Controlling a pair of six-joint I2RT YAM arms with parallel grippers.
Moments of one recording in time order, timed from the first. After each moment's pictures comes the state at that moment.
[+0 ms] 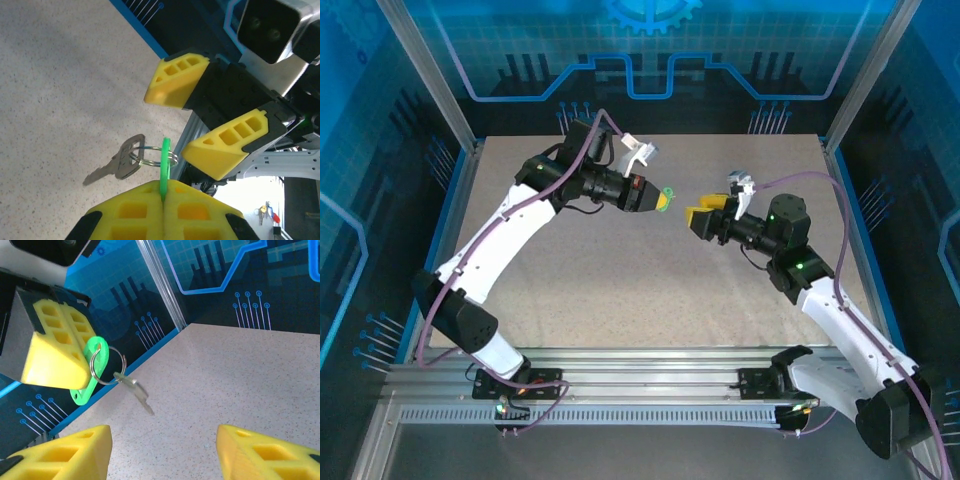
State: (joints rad) left arm -0.51 1.60 1.74 -0.86 0.78 -0.25; right arm 0.35 0.98 0.78 0.08 -0.55 0.35
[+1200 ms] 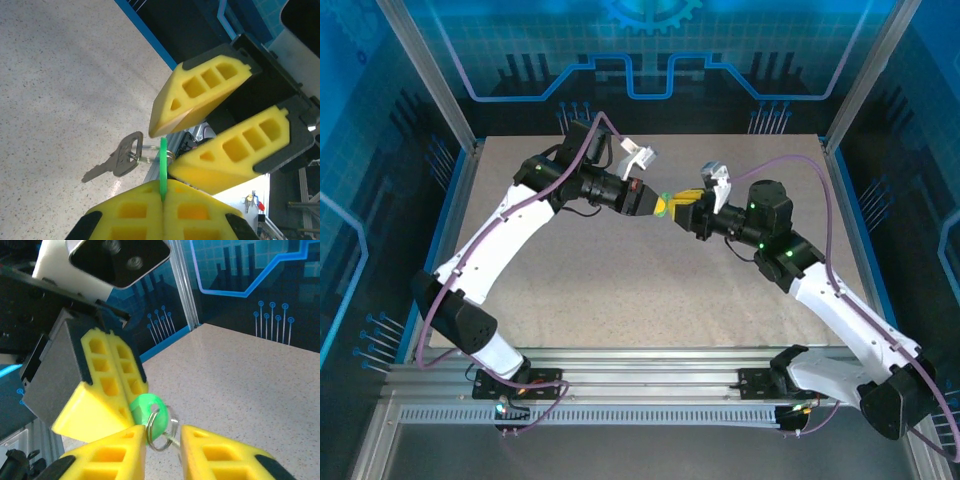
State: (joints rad) left arm -0.51 1.59 1.73 -0.89 0.83 -0.25; right arm 0.50 1.07 0.96 -0.05 -0.46 0.23
